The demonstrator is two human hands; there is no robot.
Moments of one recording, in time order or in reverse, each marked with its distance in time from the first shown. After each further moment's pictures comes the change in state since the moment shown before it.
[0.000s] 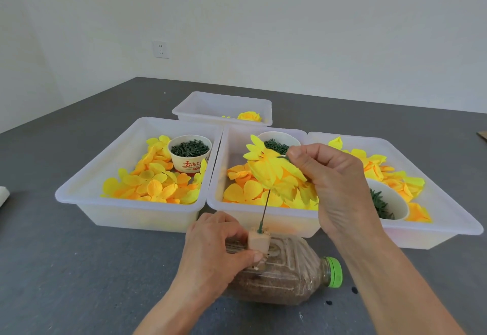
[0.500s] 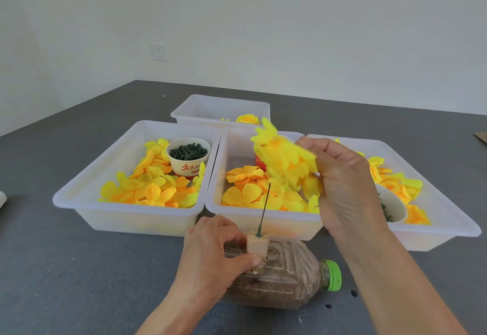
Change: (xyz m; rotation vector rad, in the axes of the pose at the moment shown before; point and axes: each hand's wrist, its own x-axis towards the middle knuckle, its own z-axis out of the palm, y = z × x) left_hand 0.000 0.000 0.000 0.017 0.009 0.000; right_hand 0.007 -0.006 -0.002 0.215 0.004 0.029
